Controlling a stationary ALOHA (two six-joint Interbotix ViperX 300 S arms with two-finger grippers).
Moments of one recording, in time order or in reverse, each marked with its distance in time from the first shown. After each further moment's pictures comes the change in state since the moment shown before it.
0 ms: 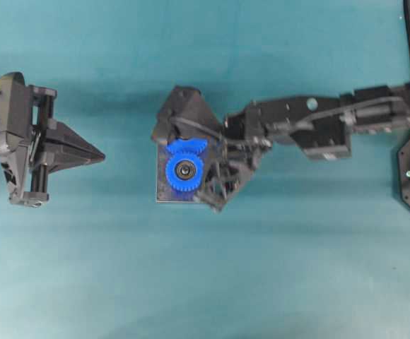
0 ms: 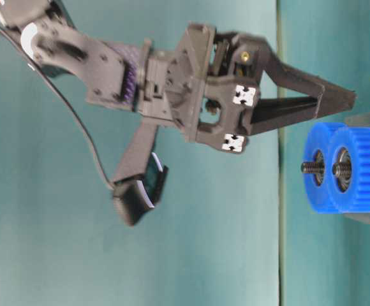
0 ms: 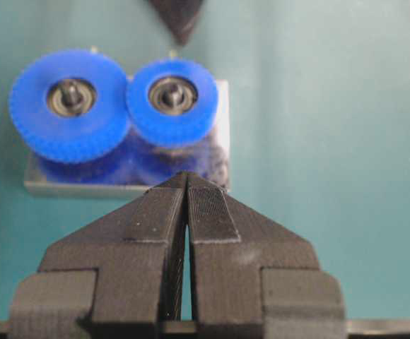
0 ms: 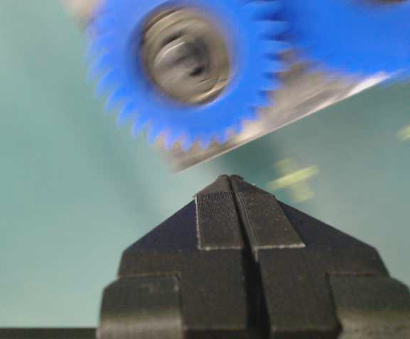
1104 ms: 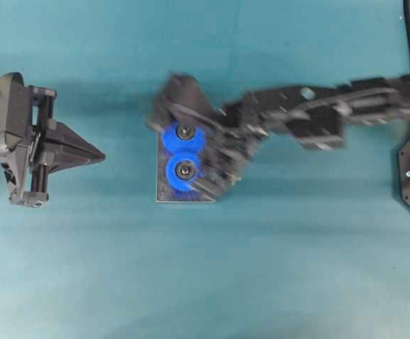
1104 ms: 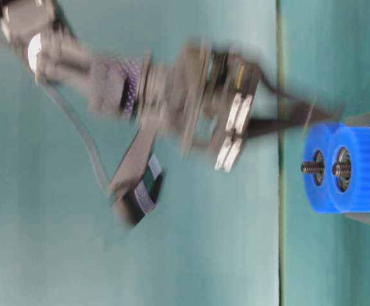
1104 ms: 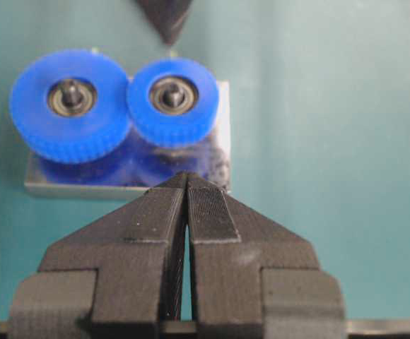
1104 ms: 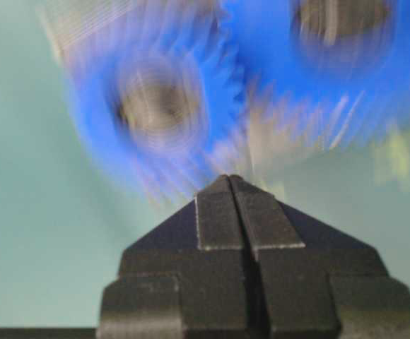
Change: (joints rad) left arm 0.003 -0.002 0.009 0.000 -0.020 -0.002; right arm -0.028 -0.031 0.061 -0.006 0.008 -0.052
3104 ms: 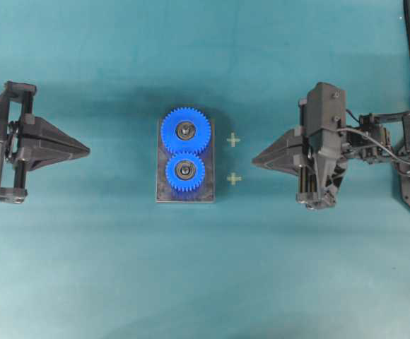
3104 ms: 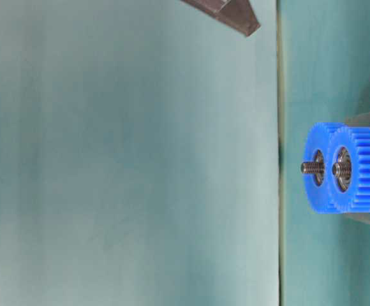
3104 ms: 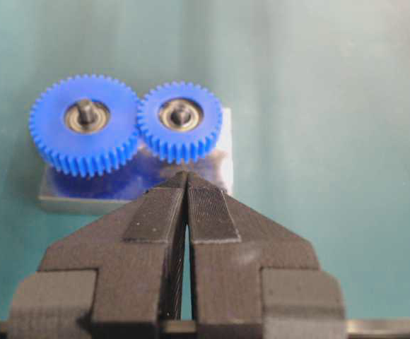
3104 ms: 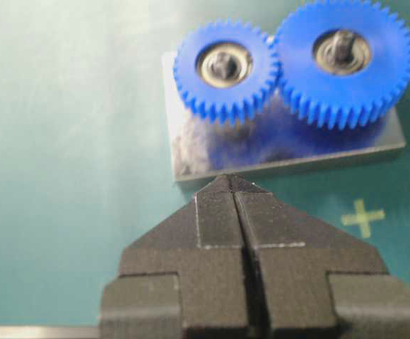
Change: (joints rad) left arm 0.011 -0.124 0.095 0.000 -0.089 0.002; right arm 0.043 -0.526 0.643 -0.061 -0.862 -0.239
